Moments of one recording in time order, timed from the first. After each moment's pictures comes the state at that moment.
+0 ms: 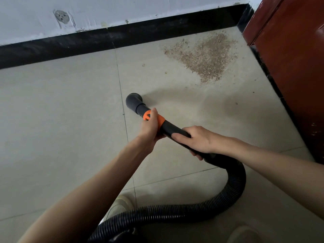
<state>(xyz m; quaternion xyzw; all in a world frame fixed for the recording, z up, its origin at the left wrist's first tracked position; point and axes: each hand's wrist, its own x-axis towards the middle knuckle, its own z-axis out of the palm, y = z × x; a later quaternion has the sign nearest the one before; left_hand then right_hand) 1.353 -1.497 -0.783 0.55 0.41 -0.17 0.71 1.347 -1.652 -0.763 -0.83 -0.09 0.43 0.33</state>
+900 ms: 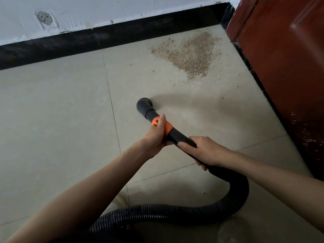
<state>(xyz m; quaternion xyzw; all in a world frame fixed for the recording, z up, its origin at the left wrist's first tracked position) 1.330 -1.533 -0.791 0.54 0.32 -0.31 0.71 1.300 -1.693 -0.764 -0.86 -0.03 0.41 0.32</state>
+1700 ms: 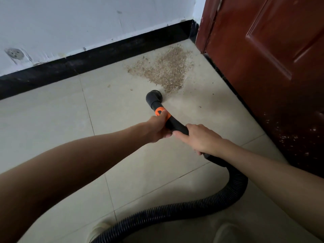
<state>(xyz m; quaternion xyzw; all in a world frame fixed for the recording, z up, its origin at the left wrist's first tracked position) 1.408 -1.598 -0.778 0.63 0.27 -0.37 0.63 1.347 -1.733 -0.749 -0.93 0.05 0.31 0.20</state>
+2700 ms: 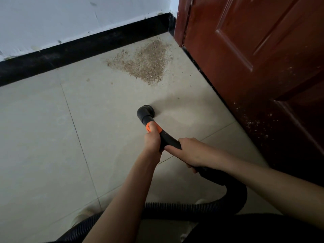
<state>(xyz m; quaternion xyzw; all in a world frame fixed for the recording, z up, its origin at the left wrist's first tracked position) 1.310 -1.649 -0.767 0.56 0.35 -0.25 0.71 1.270 -1.759 -0.717 -0.87 0.06 0.41 0.26</state>
